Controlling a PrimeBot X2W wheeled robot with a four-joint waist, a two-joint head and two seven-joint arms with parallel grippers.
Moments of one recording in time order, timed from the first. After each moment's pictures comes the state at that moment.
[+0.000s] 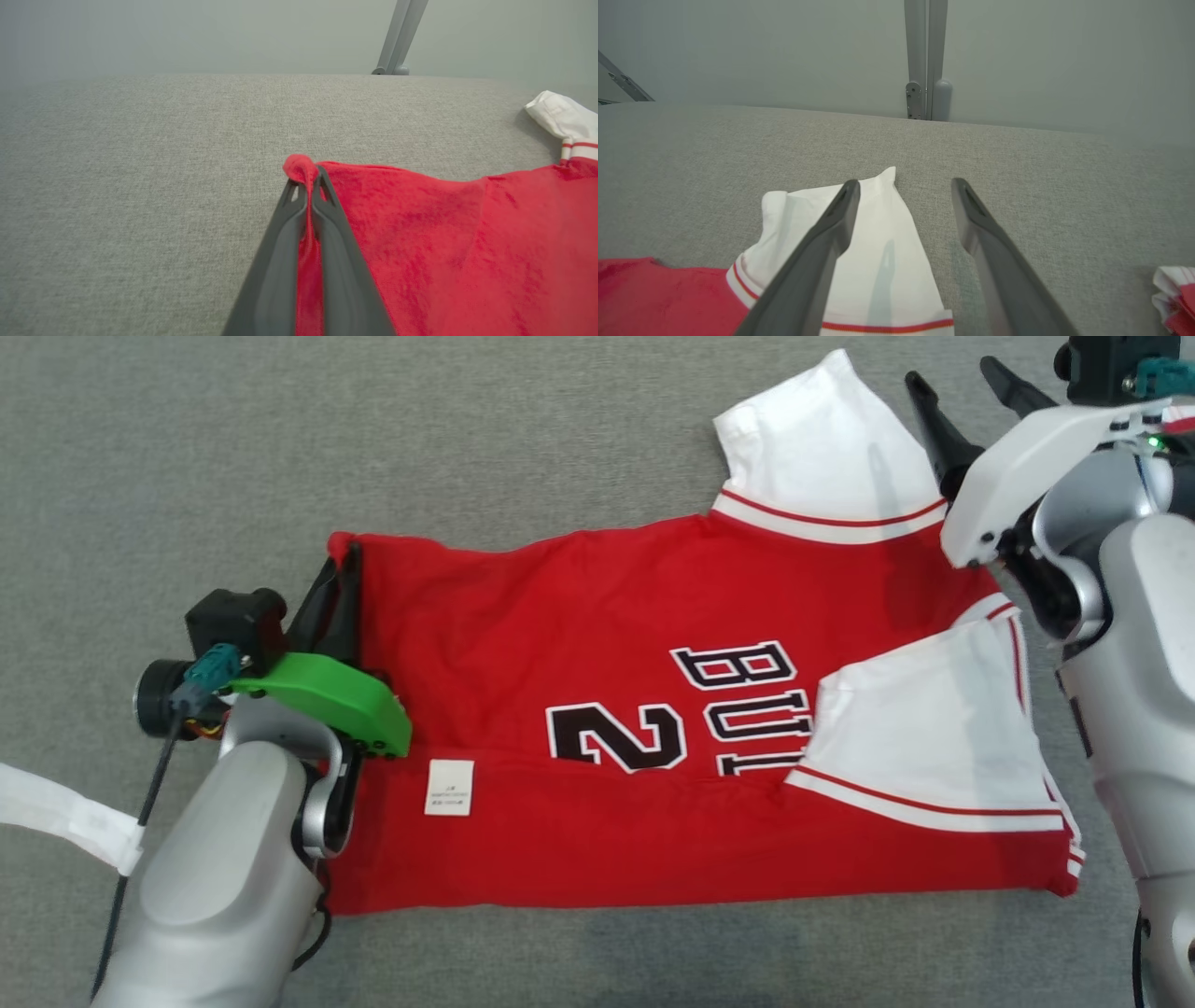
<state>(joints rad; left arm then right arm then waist) -0.60 0.27 -0.49 0.48 -0.59 0.07 -0.18 -0.81 -0.27 0.17 0.42 0.37 0.13 0.27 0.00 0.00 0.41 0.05</state>
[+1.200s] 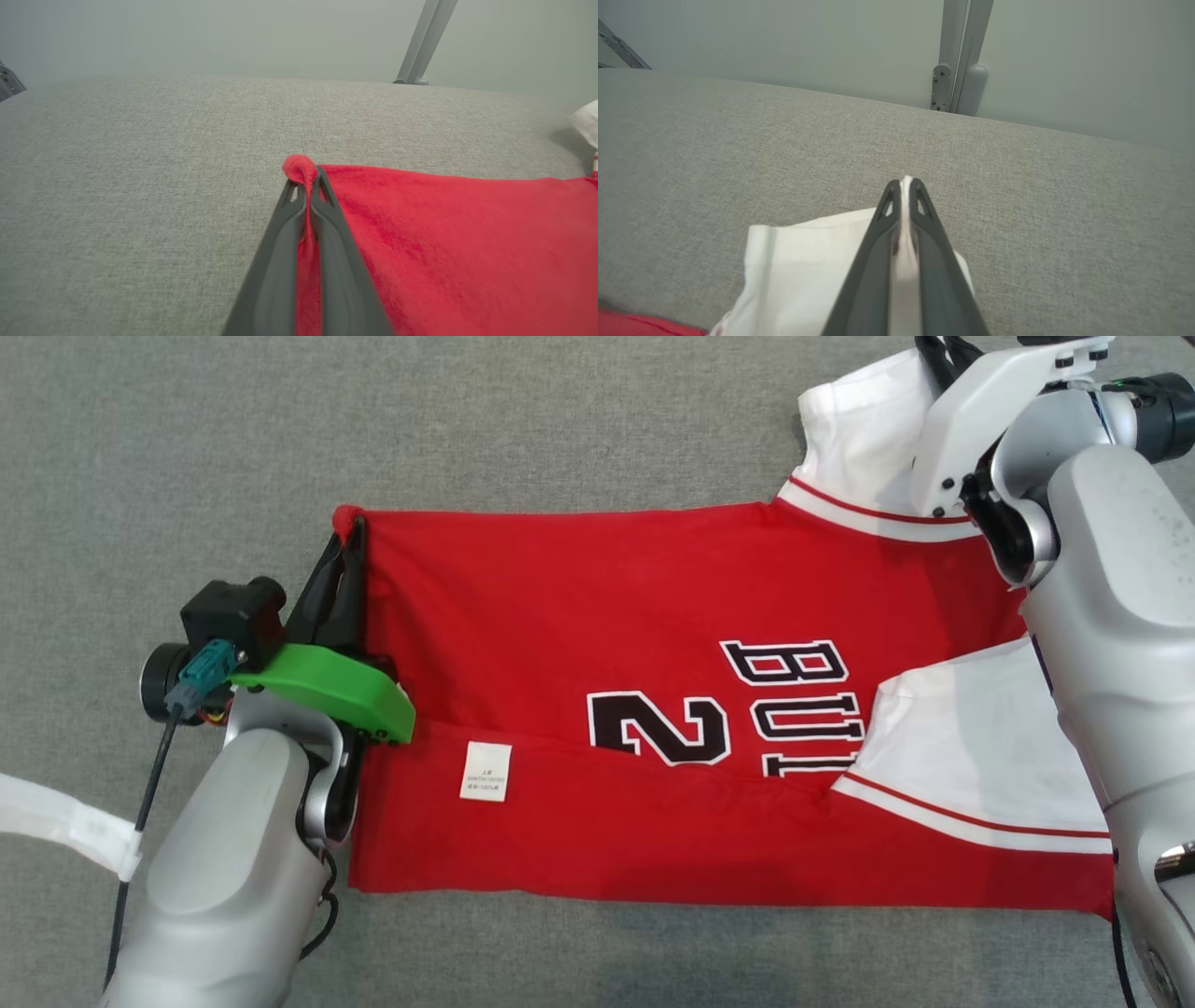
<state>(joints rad) -0.63 0.21 -0.43 0.53 -0.55 0.02 -0.26 -1.05 -0.21 0.22 0.80 0.27 0.13 0.17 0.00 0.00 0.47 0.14</state>
